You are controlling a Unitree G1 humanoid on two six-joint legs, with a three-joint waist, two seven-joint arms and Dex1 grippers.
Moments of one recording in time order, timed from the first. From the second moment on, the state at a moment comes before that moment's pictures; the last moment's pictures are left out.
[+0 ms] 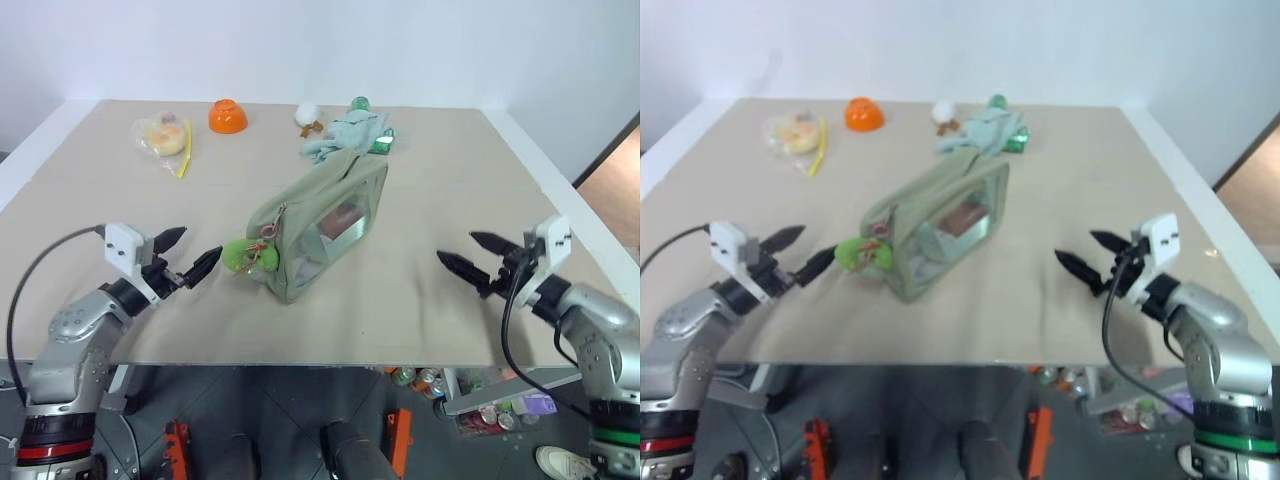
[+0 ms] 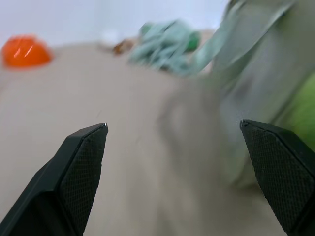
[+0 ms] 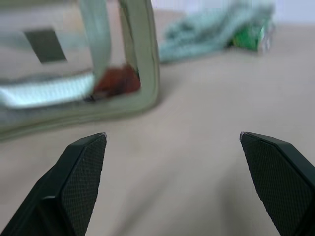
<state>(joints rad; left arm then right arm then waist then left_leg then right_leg) -0.16 0.56 0.27 -0.24 -0.59 0.33 -0.68 -0.33 -0.73 -0.31 -0.04 0.53 0.43 0.84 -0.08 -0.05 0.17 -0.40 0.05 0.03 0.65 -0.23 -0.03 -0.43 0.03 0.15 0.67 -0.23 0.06</state>
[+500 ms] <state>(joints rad) -0.20 0.73 0.28 -0.46 -0.79 0.56 -0.75 -1.06 -0.66 0.13 0.46 0.28 0.10 1.28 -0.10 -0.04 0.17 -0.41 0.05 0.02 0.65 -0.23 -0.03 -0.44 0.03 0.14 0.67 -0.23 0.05</state>
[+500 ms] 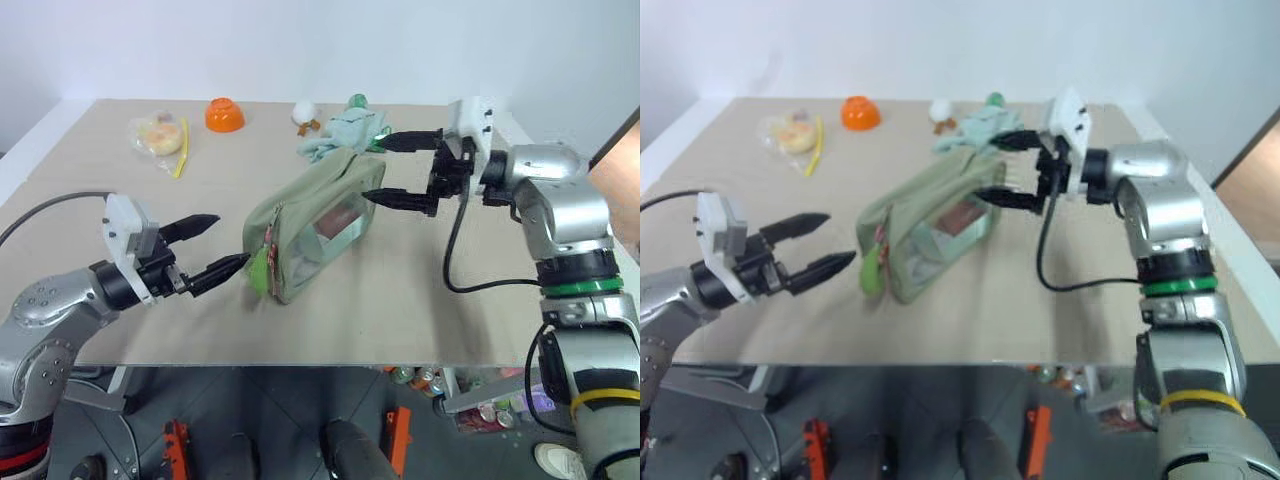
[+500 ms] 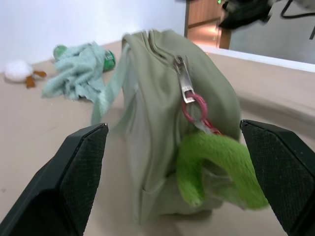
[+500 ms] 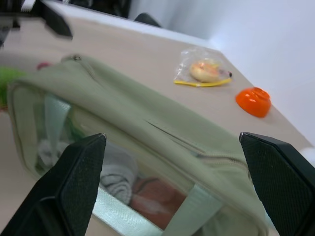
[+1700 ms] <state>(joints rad) -0.29 0.69 0.27 -0.43 -0.82 0.61 -0.71 -1.31 -0.54 0.15 1.14 0.02 -0.48 1.33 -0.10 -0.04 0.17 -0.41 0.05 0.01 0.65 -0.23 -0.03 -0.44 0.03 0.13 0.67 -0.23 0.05</state>
